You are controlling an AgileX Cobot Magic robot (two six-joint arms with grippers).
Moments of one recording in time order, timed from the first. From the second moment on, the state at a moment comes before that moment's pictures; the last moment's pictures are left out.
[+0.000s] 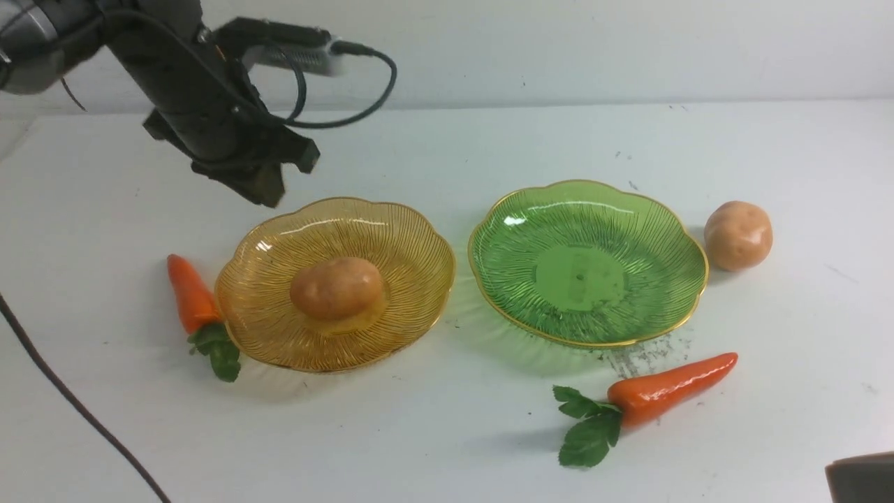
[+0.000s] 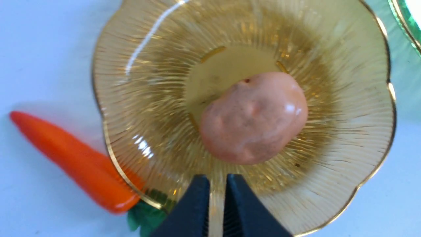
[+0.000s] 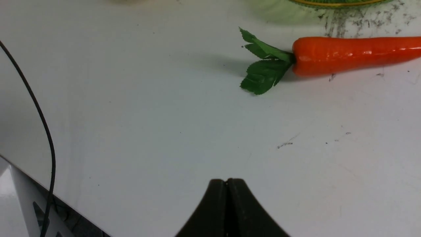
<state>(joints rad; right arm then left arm) 0.03 0.70 -0.69 0.63 1.21 -0.41 -0.18 1.87 -1.81 -0.04 1.22 0.13</state>
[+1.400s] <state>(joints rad) 0.29 1.75 -1.28 0.08 1.17 0.33 -0.16 1.11 -1.11 -0.11 1.24 0.08</state>
